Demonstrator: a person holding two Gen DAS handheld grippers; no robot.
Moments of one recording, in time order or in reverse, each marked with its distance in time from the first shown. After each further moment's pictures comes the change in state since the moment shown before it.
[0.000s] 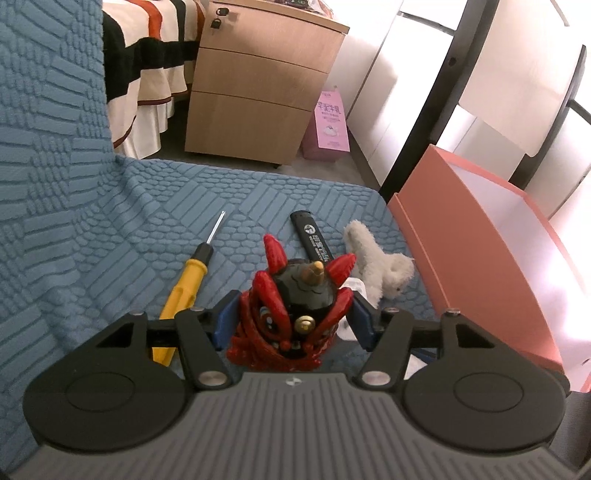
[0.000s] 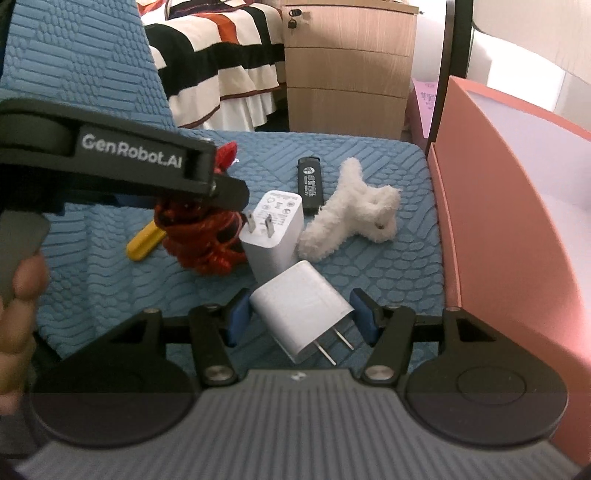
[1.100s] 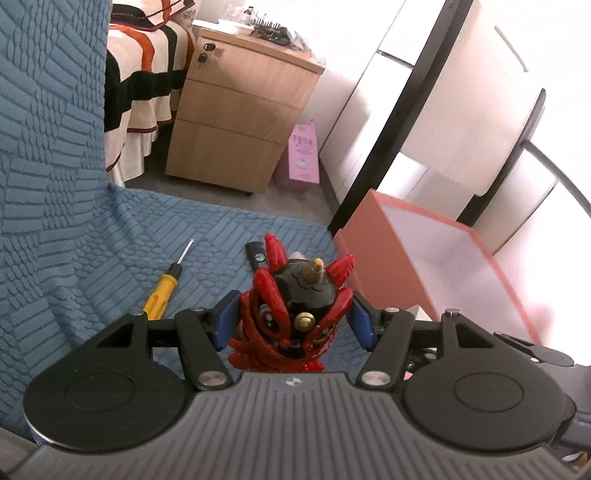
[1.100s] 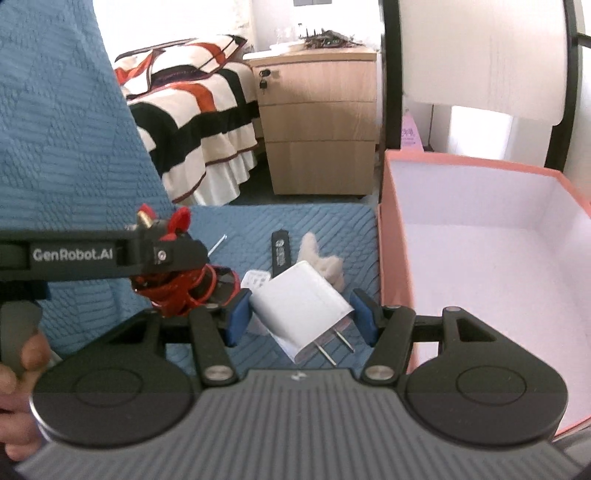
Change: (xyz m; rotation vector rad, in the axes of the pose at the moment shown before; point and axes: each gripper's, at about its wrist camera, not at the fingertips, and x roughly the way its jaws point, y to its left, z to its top) left arm -0.076 -0.032 0.008 -0.056 -0.096 -0.097; right arm -0.087 -0.032 0.033 0.109 -0.126 -0.018
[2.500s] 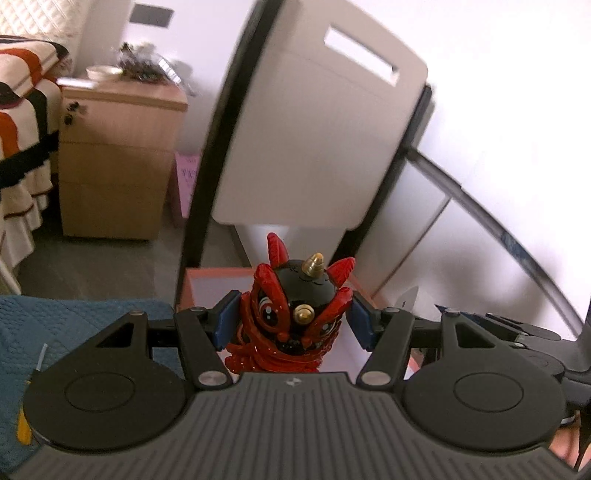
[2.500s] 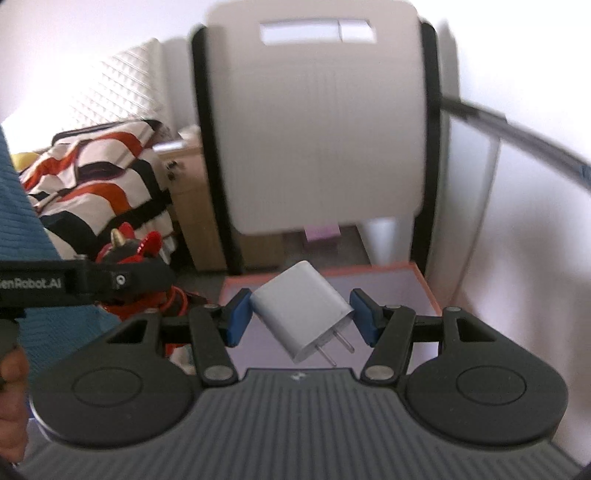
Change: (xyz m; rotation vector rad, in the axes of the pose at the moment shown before) left arm 0.028 -0.206 0.093 0.177 0.004 -0.205; right arm -0.083 -0.147 0.086 0.105 -0.145 -0.175
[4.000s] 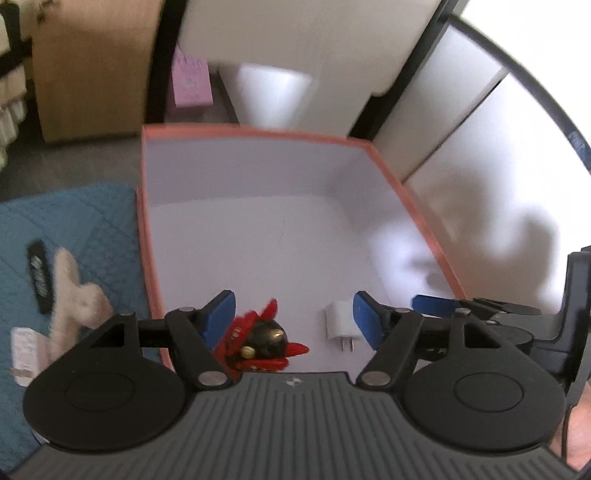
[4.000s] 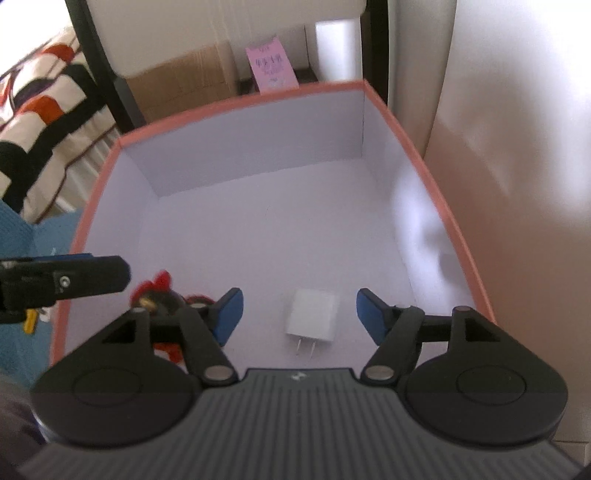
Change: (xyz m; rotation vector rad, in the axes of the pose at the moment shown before) left arm 0.122 0.000 -0.054 -0.024 0.309 0.029; right arm 0.095 -0.070 -0.072 0.103 0.388 -0.052
